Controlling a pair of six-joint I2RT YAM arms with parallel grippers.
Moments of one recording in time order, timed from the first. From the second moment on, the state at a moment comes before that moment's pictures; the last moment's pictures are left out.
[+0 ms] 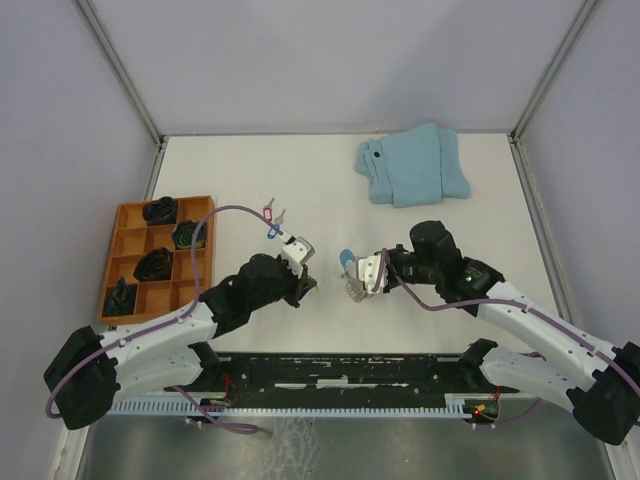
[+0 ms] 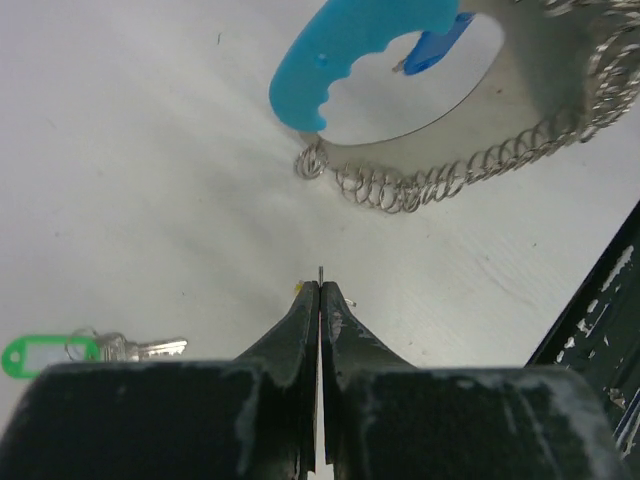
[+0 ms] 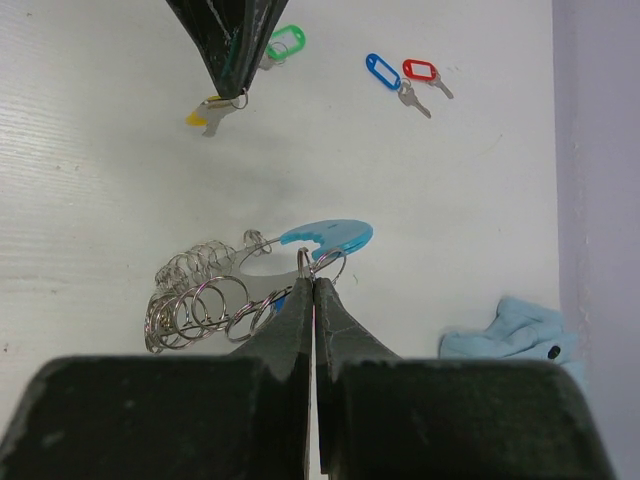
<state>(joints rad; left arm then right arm) -0.86 0.96 0.41 0.15 0.06 -0.13 0.72 0.98 0.73 -0.29 -0.46 -0.94</state>
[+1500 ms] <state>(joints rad) -0.85 1.29 0.59 0.07 -0.20 -0.16 0.72 0.95 0.72 -0.29 -0.46 -0.93</state>
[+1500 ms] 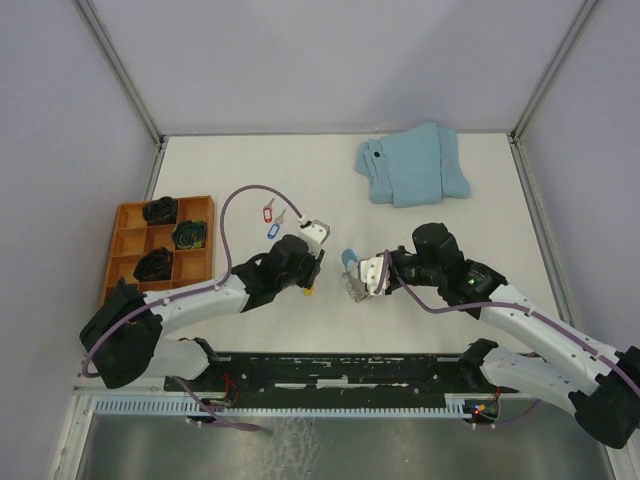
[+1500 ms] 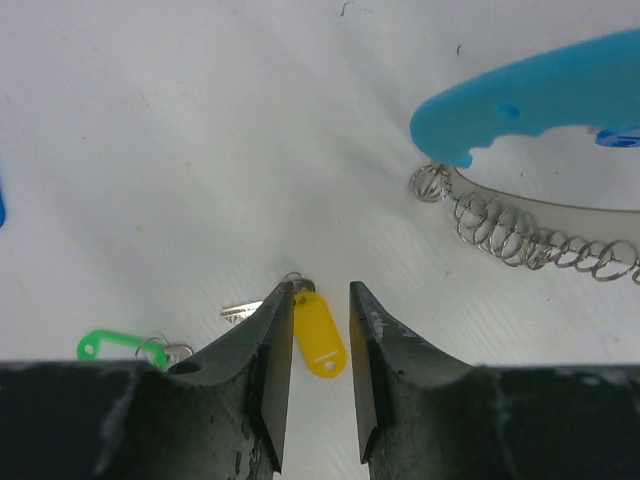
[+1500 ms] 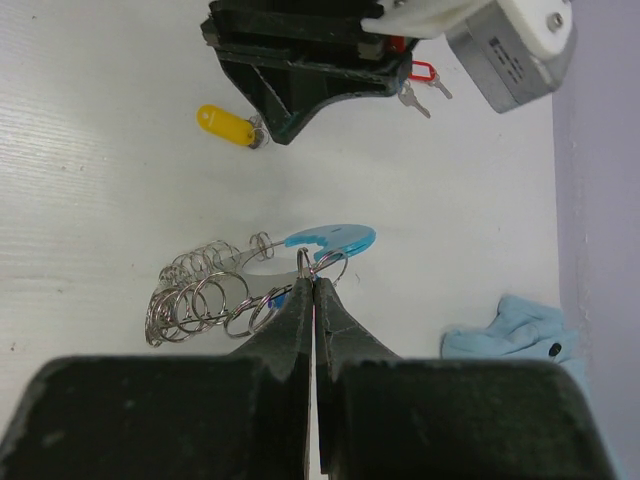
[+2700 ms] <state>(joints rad) -0.62 1.64 0.86 -0.23 0.23 -0.27 0.72 0.94 0.71 -0.29 -0.47 -0.93</state>
